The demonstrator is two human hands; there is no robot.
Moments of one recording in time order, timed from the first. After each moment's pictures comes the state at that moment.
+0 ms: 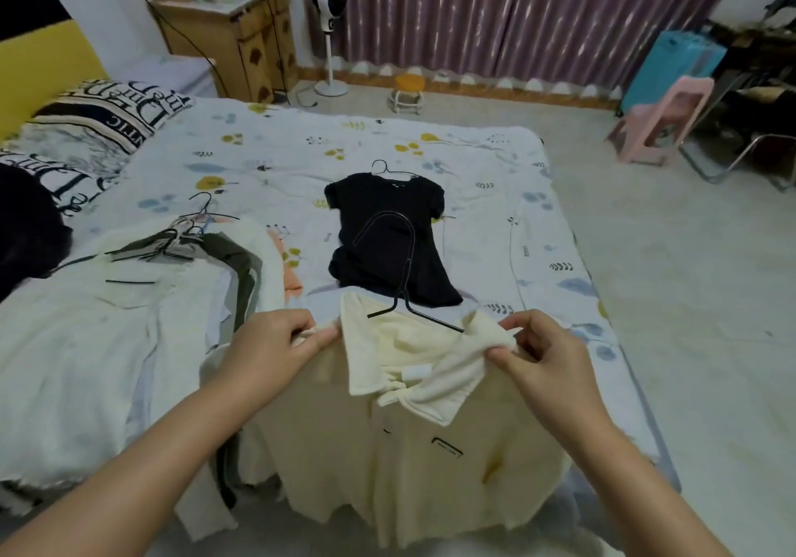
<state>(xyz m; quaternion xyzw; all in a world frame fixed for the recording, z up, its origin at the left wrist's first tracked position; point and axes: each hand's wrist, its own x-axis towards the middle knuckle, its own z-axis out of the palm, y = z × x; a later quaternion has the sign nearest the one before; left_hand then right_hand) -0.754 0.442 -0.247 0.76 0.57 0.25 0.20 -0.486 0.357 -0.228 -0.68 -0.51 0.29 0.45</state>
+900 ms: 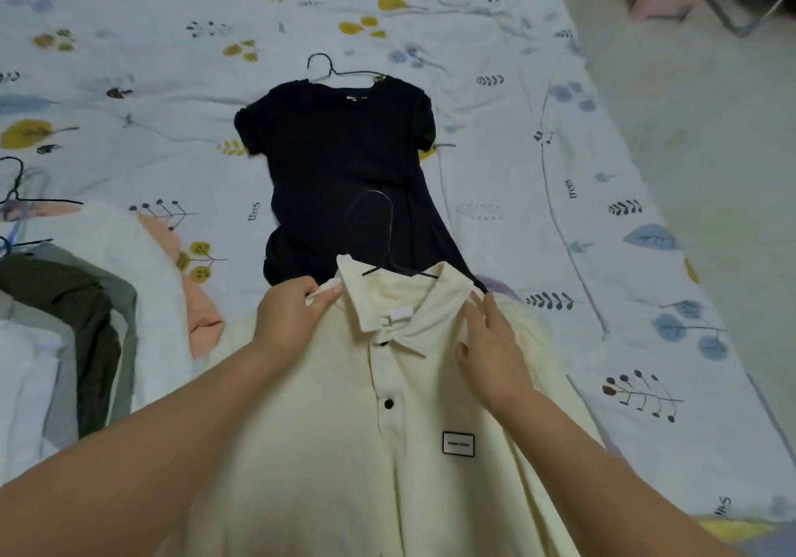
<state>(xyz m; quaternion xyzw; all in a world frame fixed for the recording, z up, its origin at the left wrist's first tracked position) -0.666 0.762 -0.514 0.71 0.61 0.19 0.30 -0.456 0.637 -0.494 -0.82 -0.52 0.25 0.08</state>
